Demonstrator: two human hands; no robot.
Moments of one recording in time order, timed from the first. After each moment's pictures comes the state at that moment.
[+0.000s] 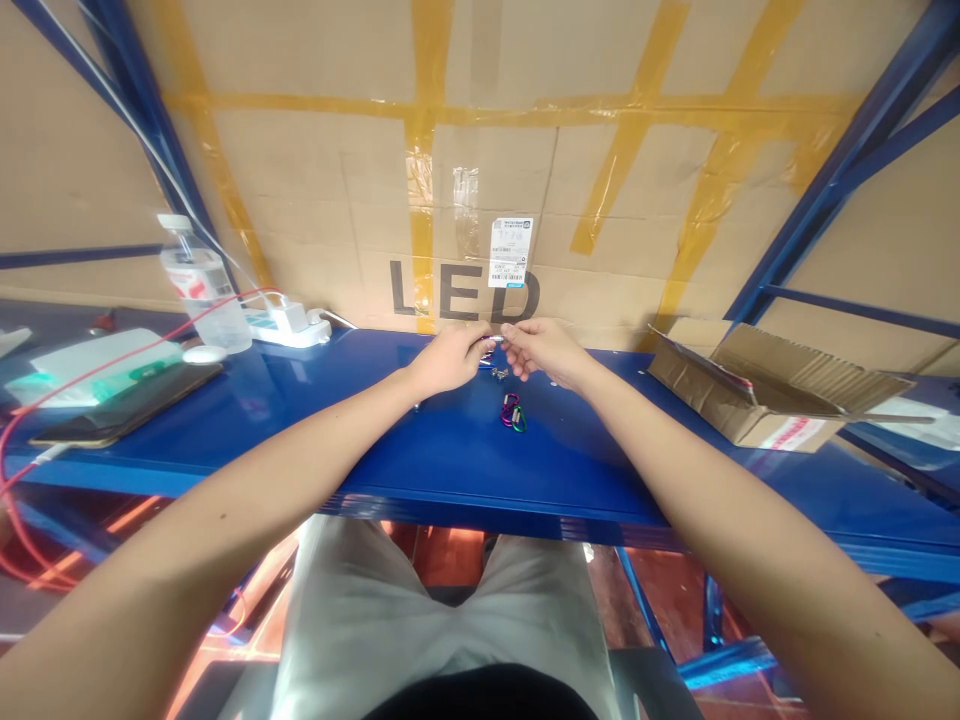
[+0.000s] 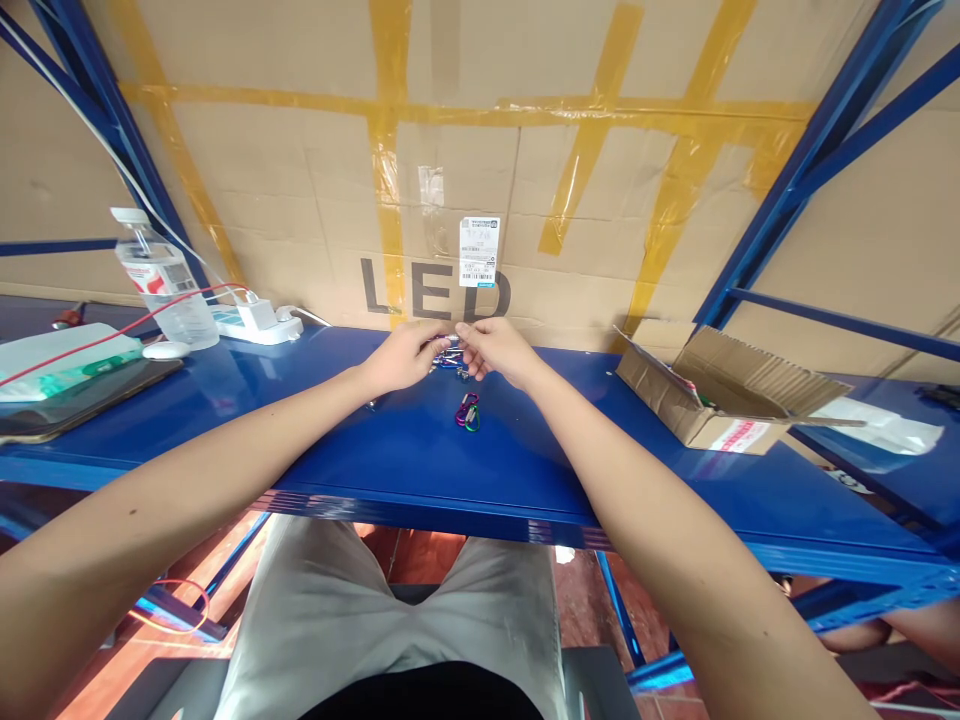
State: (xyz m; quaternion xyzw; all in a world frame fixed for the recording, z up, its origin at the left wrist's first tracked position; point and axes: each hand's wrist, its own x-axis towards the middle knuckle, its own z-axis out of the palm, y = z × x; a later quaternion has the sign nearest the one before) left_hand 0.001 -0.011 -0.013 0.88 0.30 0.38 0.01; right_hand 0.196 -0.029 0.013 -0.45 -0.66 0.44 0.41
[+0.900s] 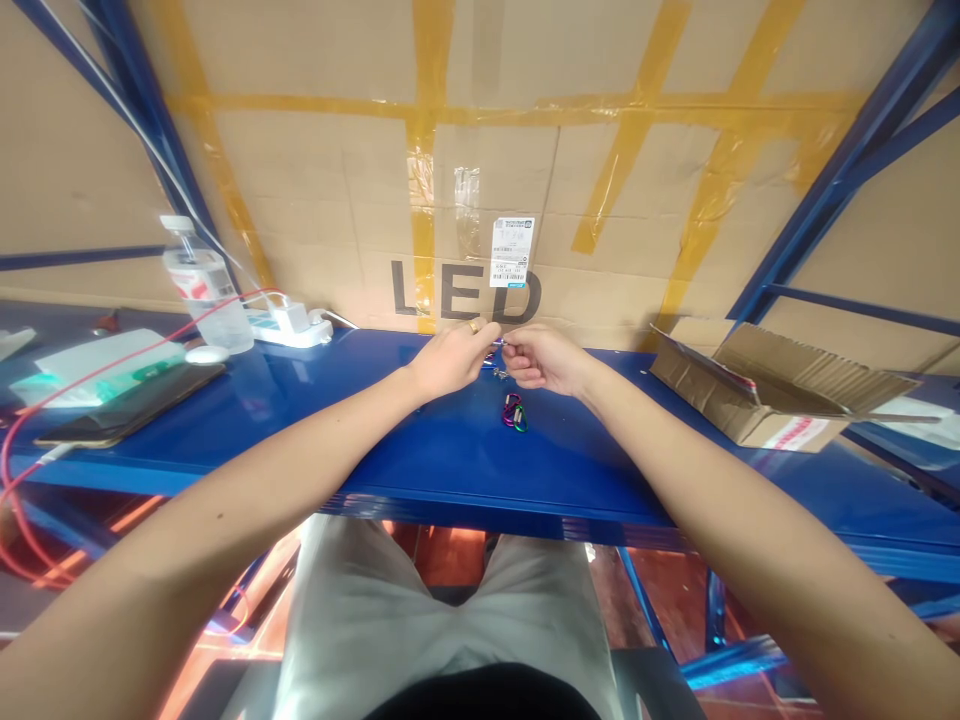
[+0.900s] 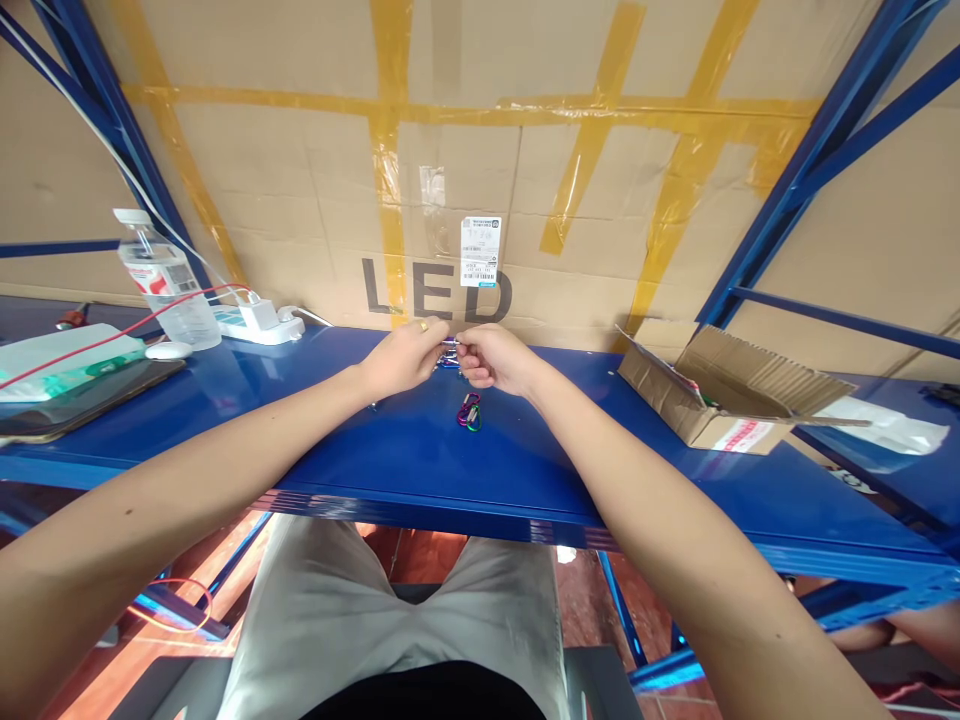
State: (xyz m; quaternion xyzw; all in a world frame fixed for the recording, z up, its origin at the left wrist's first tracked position) left_hand -0.001 -0.014 -0.013 0.89 0.30 0.31 -0.16; right_hand 0.192 -0.041 0.018 -0.39 -0.59 0.61 0.35
